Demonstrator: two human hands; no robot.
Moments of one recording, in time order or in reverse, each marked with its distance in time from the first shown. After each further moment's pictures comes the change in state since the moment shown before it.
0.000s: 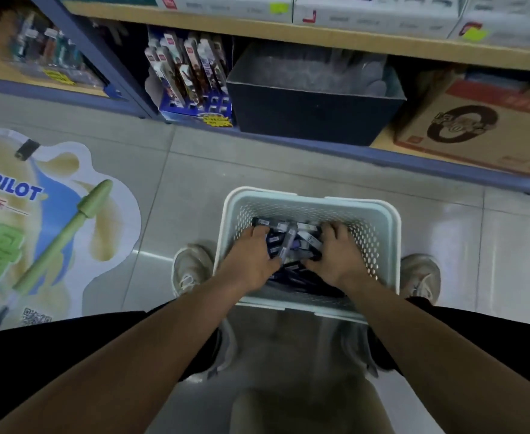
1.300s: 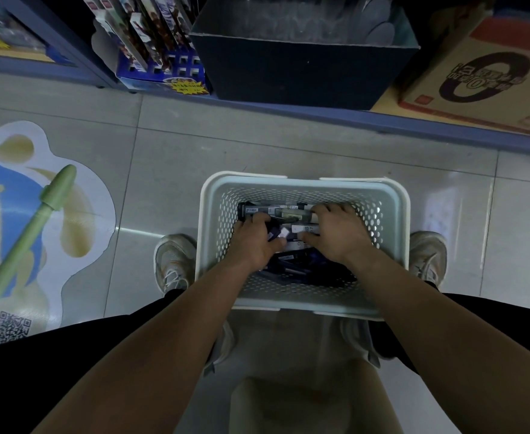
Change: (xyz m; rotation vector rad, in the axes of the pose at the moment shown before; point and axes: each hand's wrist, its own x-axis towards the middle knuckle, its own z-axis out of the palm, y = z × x) left_hand 0.073 -0.026 0.060 -0.032 -0.074 -0.024; right_hand 0.029 0.008 -0.011 -0.194 -0.083 -0.089
